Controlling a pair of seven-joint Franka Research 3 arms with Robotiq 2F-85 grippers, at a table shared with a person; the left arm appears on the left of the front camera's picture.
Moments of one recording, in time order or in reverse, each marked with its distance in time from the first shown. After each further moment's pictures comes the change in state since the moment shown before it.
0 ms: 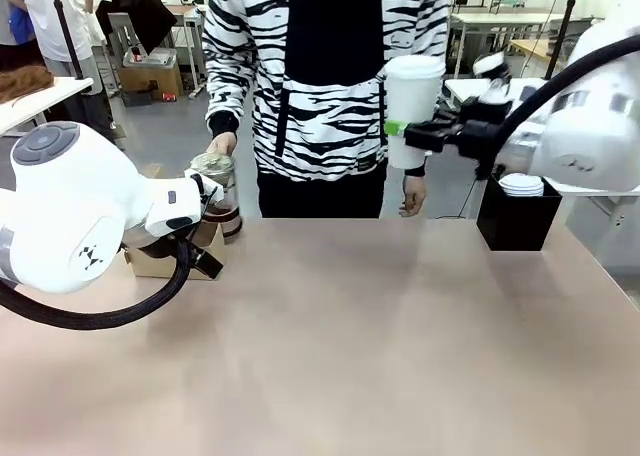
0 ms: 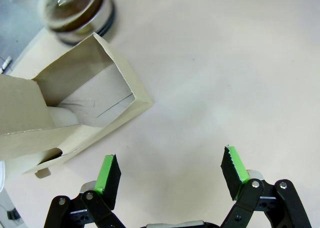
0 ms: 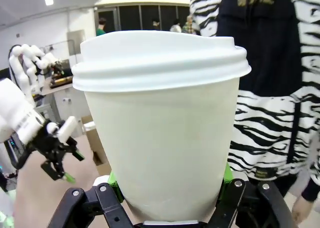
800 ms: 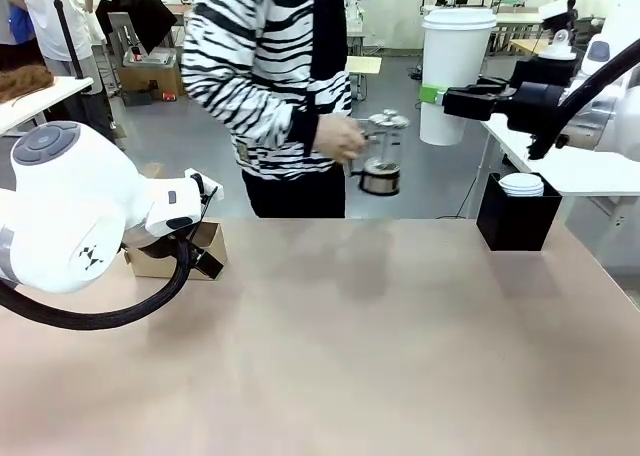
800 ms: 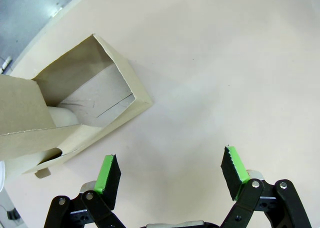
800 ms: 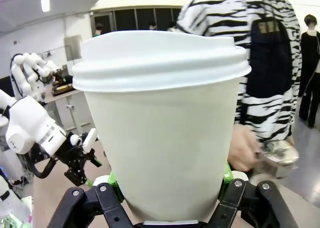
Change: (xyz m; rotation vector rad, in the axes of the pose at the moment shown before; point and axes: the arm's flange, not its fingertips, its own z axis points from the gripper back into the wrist) left arm 0.000 0.000 0.000 0.000 0.000 0.000; right arm 0.045 0.035 0.047 -0.020 -0.008 -0.025
